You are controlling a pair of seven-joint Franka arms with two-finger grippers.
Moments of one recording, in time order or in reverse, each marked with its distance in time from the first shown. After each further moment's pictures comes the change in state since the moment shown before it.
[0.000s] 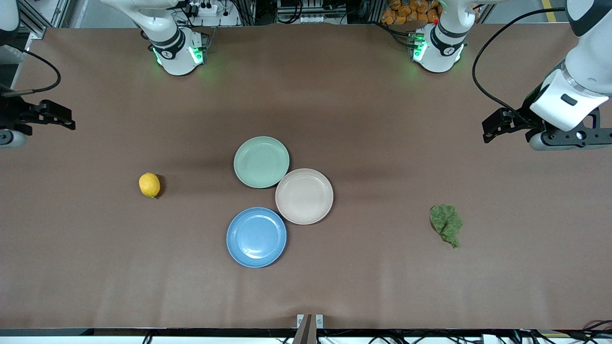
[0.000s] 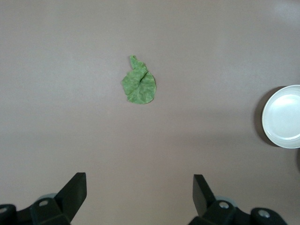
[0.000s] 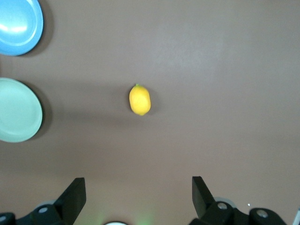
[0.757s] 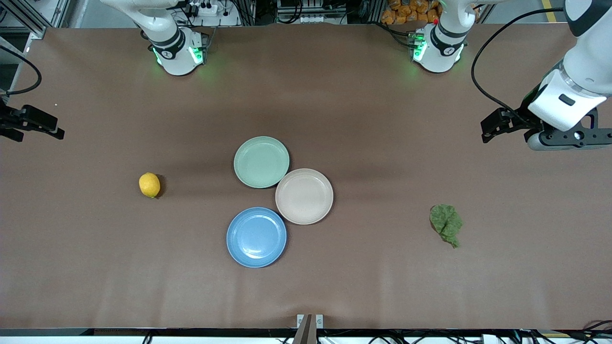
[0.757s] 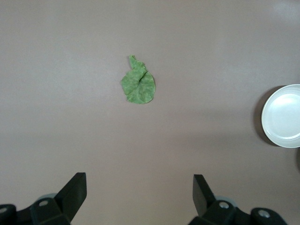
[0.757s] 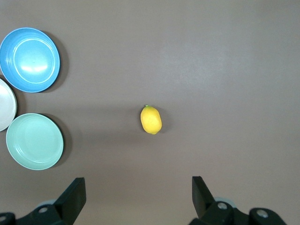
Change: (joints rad) left arm -0.001 0.000 0.000 0.000 0.000 0.000 0.000; right arm 0.016 0.001 -0.047 0.024 0.075 0.043 0.076
